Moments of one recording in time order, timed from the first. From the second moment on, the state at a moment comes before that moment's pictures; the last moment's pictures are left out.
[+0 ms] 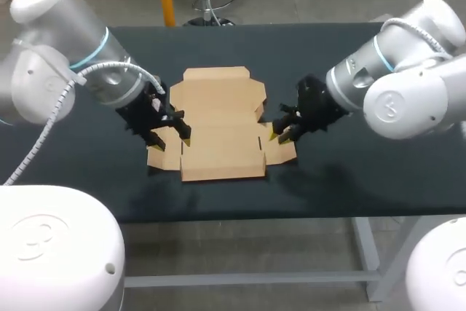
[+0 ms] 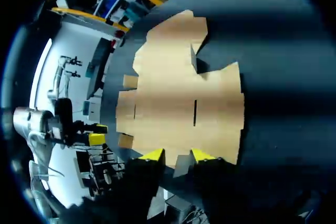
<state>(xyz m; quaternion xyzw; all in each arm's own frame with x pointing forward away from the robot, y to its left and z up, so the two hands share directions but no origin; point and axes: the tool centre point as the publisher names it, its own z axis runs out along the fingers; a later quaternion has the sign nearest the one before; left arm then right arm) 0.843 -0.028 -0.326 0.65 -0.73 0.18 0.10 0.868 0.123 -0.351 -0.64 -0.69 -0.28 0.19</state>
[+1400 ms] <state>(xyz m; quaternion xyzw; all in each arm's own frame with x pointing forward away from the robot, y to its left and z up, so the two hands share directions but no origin) 0.878 -0.003 -0.282 0.62 -0.76 0.20 0.09 0.934 0.072 -0.311 -0.64 -0.64 -0.33 0.27</state>
